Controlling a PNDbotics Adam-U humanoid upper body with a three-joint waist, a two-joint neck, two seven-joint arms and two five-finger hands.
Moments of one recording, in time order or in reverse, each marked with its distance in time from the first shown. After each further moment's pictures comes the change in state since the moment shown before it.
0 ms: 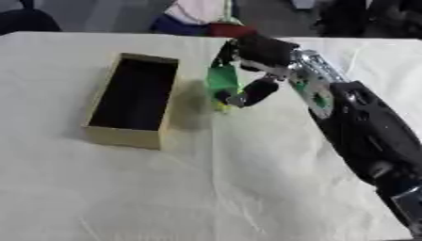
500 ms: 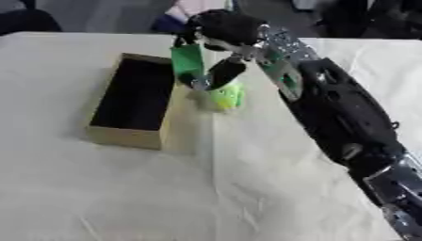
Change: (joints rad) left arm -0.001 -0.001 0.000 0.000 0.000 0.000 -0.008; right arm -0.123 0.147 -0.027 0.073 0.075 0.026 -0.043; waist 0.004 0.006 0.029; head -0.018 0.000
